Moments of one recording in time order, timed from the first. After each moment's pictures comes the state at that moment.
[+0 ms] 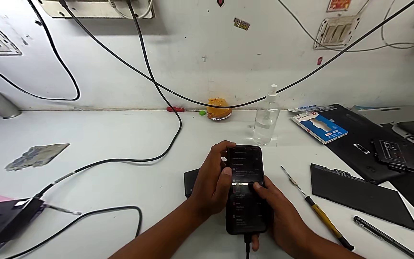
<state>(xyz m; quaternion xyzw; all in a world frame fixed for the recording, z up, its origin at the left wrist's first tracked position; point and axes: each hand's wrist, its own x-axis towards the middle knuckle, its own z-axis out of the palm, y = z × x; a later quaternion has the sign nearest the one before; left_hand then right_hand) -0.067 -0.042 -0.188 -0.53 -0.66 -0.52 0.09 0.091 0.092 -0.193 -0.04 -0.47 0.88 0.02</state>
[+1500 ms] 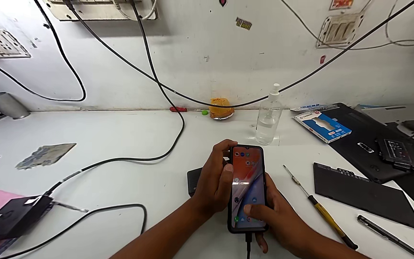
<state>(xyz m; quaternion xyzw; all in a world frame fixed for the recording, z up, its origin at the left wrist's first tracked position) -0.066 -0.042 -0.187 -0.53 -0.66 -0.52 0.10 0.094 0.091 -0.188 -0.05 -0.56 0.83 -0.01</state>
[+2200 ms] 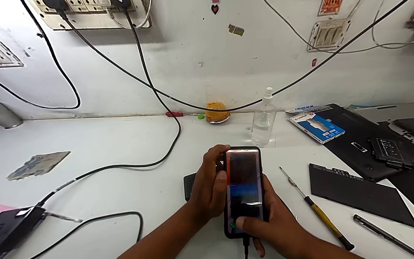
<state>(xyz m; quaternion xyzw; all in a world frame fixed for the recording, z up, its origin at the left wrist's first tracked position) -0.068 -0.043 -0.188 -0.56 -0.63 -0.52 0.17 0.097 0.086 -0.191 0.00 -0.59 0.80 0.05</state>
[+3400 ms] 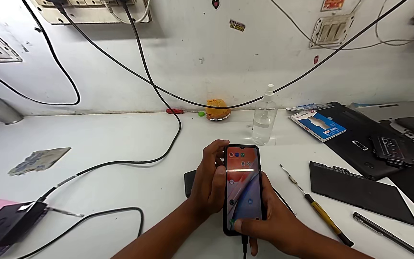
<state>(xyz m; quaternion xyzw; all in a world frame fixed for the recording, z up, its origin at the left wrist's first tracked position) -0.067 -0.043 -0.188 -0.54 -0.63 -0.54 0.14 0.095 0.088 -0.188 0.01 -0.59 0.81 0.01</state>
